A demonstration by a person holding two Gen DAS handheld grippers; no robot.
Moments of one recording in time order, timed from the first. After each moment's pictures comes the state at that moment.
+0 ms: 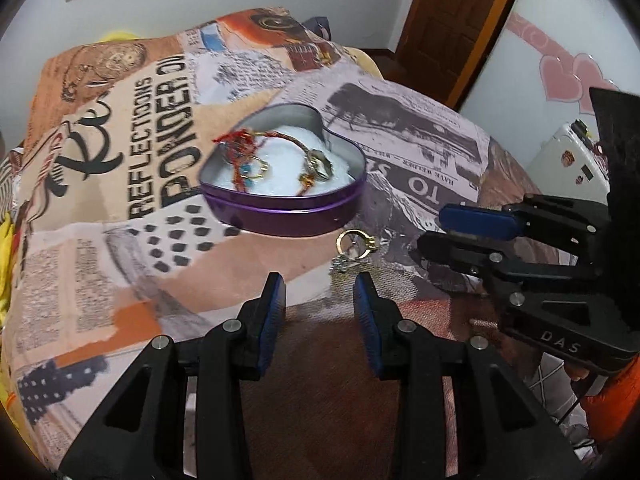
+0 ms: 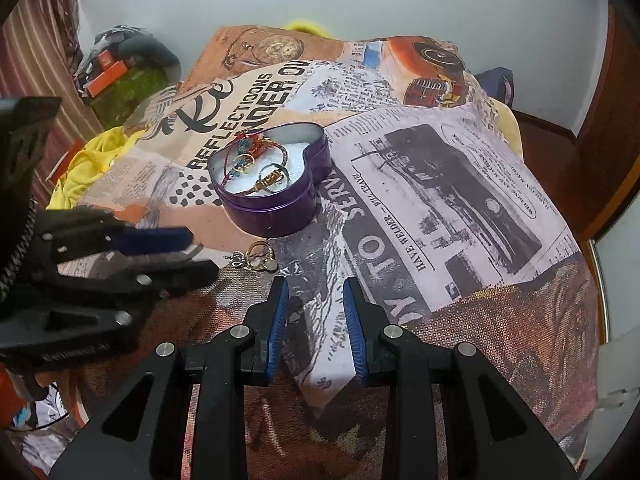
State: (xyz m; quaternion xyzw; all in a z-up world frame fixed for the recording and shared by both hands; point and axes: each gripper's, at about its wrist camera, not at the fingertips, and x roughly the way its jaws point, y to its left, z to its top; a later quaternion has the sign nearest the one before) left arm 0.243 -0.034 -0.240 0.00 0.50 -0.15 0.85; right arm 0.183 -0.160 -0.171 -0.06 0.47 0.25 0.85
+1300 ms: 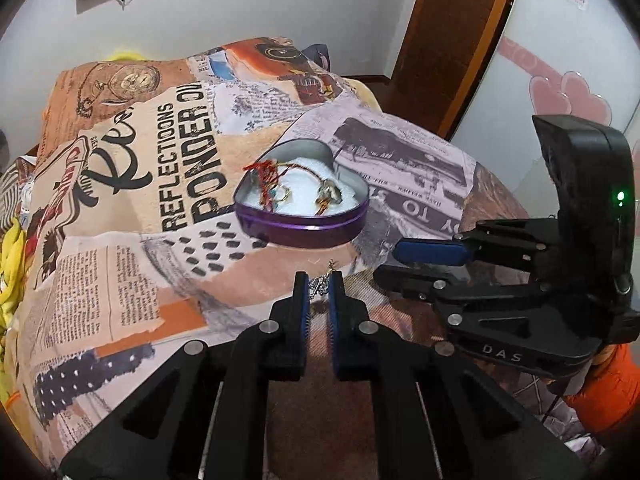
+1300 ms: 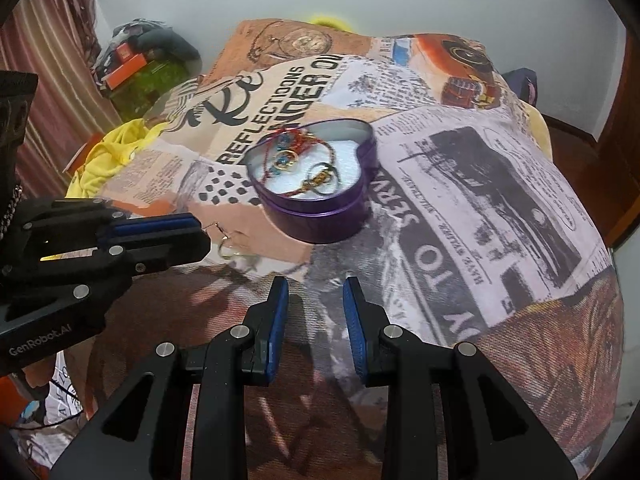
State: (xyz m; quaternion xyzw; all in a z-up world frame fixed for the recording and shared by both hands) left arm 0.221 -0.006 -0.212 -0.01 0.46 -0.15 0.88; right arm 0.182 -0.133 -0.174 -0.06 0.47 0.29 0.83
